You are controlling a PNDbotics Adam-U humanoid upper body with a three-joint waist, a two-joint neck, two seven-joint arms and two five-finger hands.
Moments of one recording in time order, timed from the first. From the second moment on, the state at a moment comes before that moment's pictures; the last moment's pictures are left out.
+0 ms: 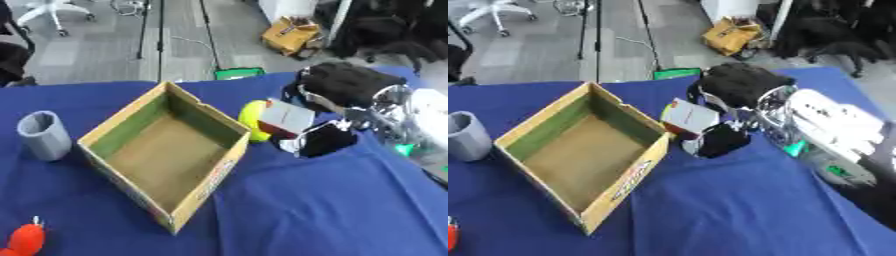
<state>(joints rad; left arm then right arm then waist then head) -0.36 0.34 0.18 -1.99 -0.33 -0.21 0.61 -0.77 -0.87 0.52 -1.98 0.83 0.39 0.64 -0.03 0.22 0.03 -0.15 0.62</state>
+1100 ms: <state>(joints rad) -0.38 0.34 0.16 -1.99 -0.31 -0.22 0.59 -0.99 -0.68 0.56 -1.72 0.81 0.40 0.72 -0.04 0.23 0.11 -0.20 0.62</state>
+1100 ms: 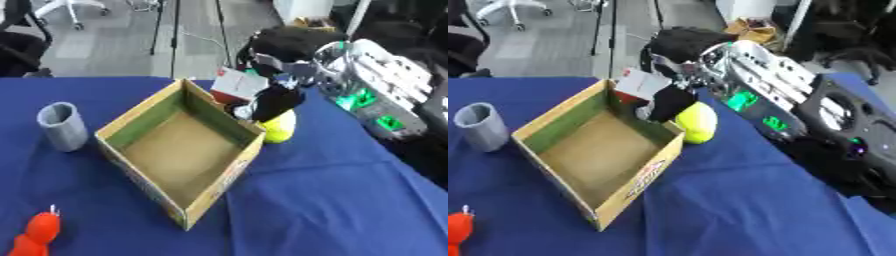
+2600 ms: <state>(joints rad) -0.42 0.33 0.15 -1.99 -0.30 -0.22 0.58 -1.01 -0.50 0.54 -1.39 0.97 0.27 0.38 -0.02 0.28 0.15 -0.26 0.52</state>
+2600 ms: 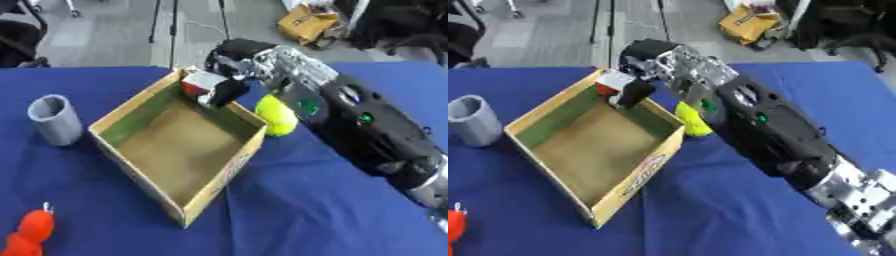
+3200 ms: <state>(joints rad) -0.42 0.33 0.15 -1.99 -0.30 -0.22 0.58 -0.98 -0.45 0.54 -1.39 1.09 0.25 0.30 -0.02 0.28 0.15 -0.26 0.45</state>
